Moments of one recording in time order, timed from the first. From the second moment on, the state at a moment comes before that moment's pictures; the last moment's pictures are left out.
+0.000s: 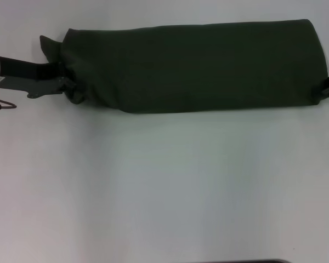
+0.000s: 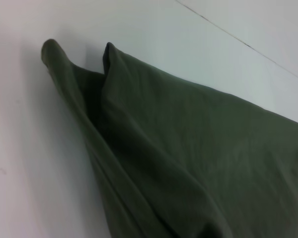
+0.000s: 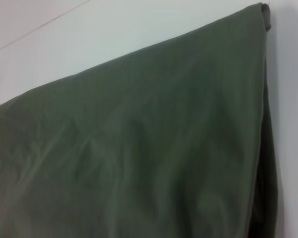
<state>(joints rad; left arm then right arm) -0.64 -2.06 -2.36 -0.86 -0.75 1.41 -2.69 0.60 1.91 -0.54 -0.65 -2.53 -1.37 2.43</state>
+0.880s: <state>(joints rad) -0.62 -2.00 -2.32 -0.88 -0.66 1.75 -2.63 0.60 1.86 -0.59 -0.66 -2.69 -1.65 2.42</state>
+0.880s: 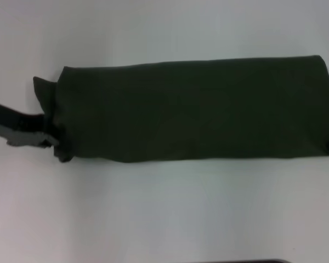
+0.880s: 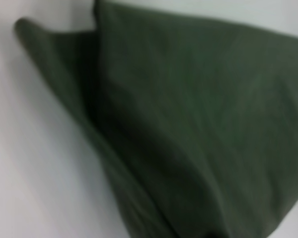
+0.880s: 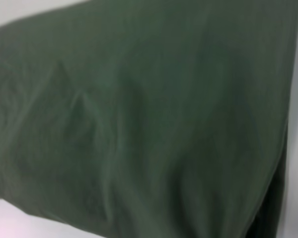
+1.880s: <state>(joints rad) -0.60 -2.02 -2.28 -0.90 -0.54 1.83 -2.61 0.56 1.89 -0.61 -0.73 -2.71 -1.76 2.41</state>
